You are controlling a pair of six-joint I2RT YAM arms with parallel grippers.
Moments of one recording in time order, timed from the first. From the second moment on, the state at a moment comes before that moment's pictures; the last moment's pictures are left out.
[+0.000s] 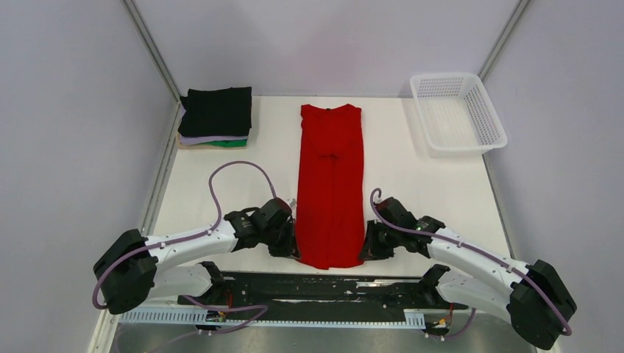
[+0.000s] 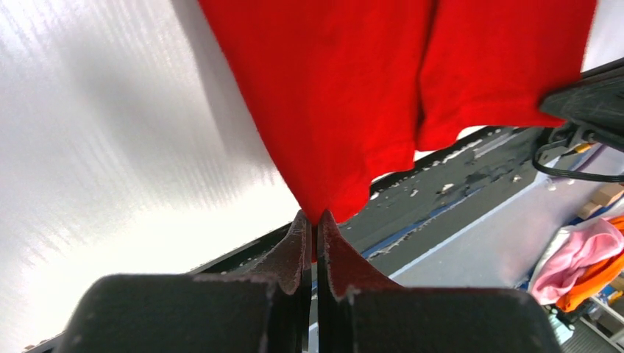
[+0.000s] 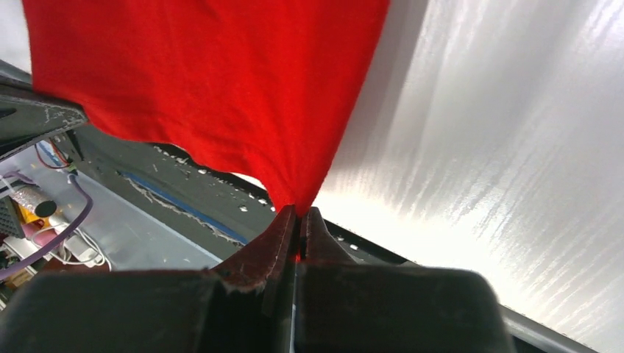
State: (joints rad) left arm -0.93 1.16 0.54 -0.40 0.21 -0.91; right arm 0.75 0.98 0.45 -0.53 -0.29 0.83
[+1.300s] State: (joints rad) left arm -0.43 1.85 1.32 -0.35 0.29 -0.57; right arm 0.33 1.63 1.09 -0.32 -0.19 0.60
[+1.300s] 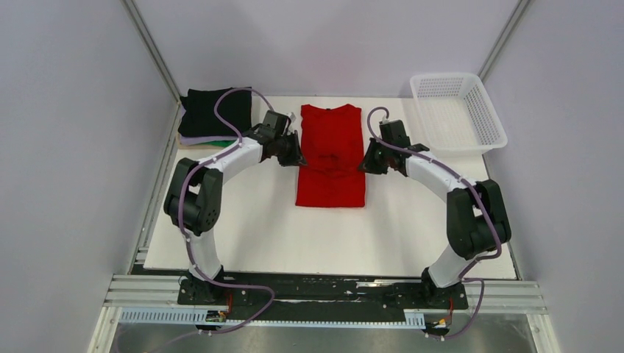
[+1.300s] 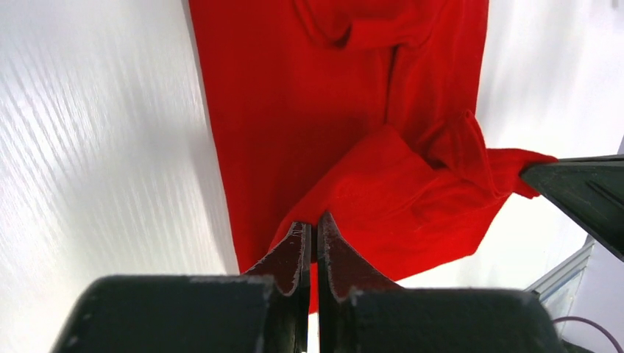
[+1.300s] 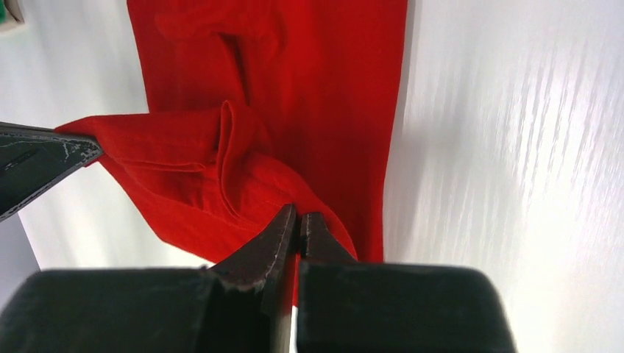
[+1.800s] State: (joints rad) left arm -0.38 2.10 1.56 -0.38 0.30 -0.52; right arm 0.25 1.88 1.27 -0.29 -0.25 0.56
